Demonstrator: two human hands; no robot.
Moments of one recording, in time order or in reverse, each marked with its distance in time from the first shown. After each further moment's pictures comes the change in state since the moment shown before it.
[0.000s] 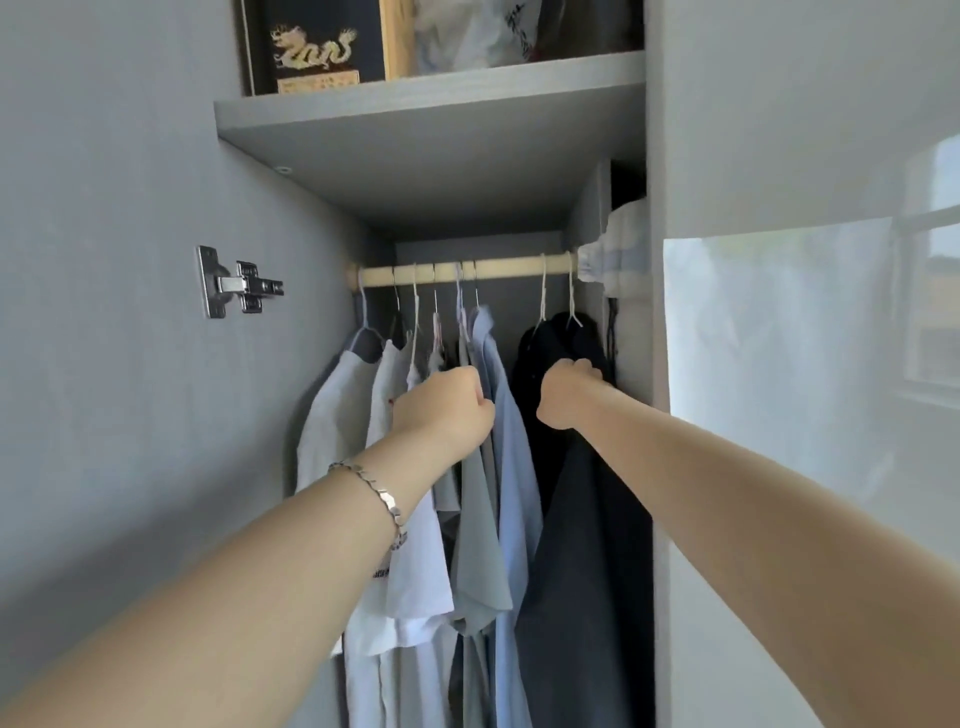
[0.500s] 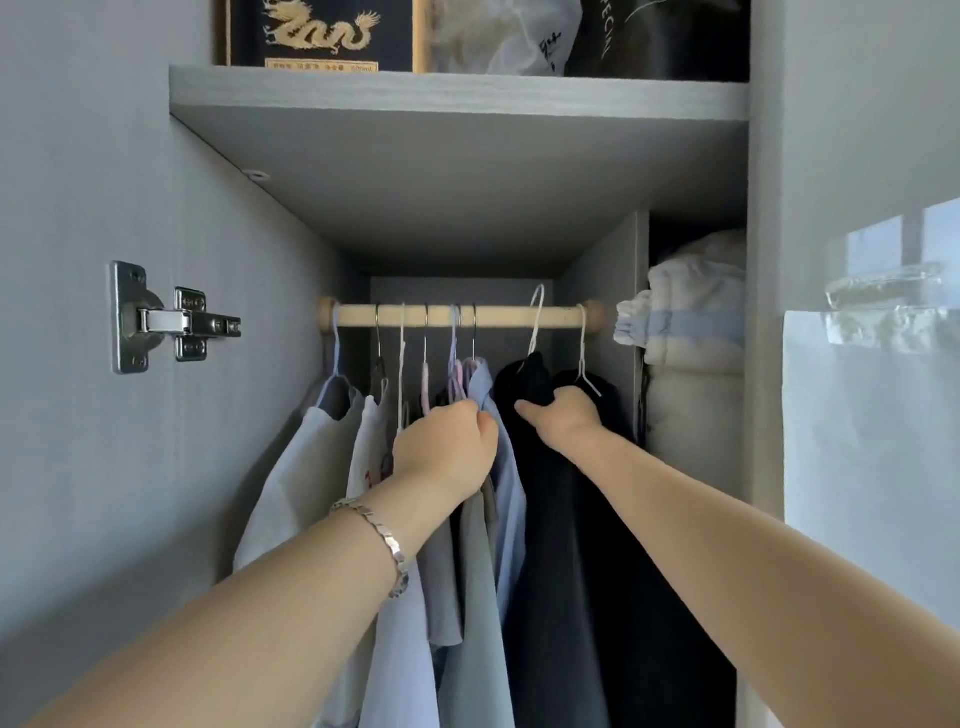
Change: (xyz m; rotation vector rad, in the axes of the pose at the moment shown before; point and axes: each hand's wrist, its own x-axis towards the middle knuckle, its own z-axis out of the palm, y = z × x) left_hand 0.100 -0.035 0.026 -0.167 0.111 0.102; right_hand 0.088 -0.037 -0.003 0.675 0.201 0.044
